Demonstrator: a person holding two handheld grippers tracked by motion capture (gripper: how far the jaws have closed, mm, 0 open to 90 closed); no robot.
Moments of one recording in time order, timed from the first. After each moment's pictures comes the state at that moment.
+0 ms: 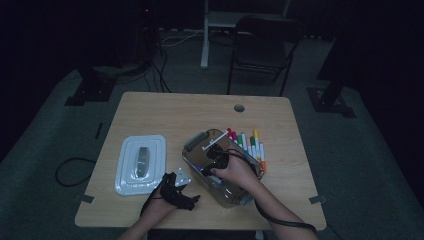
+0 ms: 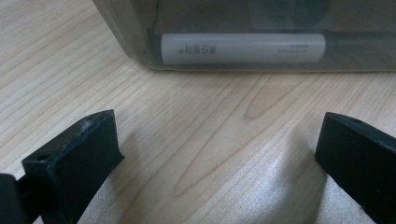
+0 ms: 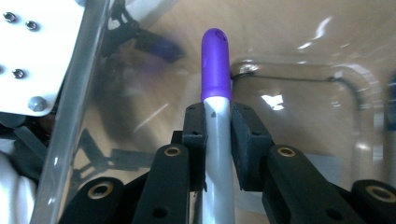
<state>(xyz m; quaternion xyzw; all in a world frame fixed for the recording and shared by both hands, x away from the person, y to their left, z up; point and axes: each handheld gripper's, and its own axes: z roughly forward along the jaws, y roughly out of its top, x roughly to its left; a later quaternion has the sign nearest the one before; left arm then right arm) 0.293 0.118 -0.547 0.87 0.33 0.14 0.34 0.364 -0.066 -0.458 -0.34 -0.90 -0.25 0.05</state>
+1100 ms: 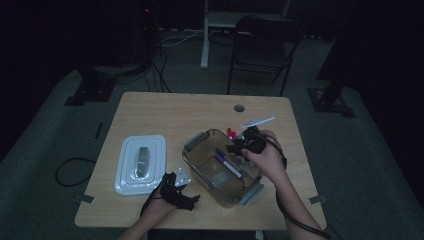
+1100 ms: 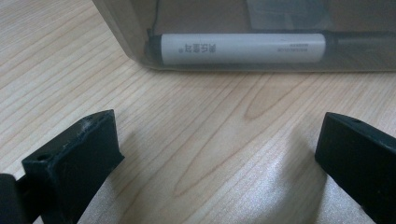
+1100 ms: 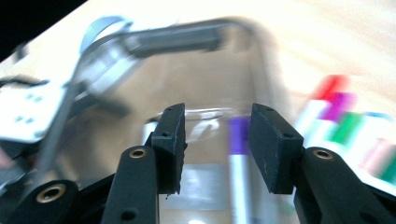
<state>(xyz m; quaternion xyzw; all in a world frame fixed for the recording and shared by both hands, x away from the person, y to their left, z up) 0.293 0.118 -0.547 0.87 0.33 0.14 0.34 0.376 -0.164 -0.397 -0.39 -0.83 -0.38 -0.07</state>
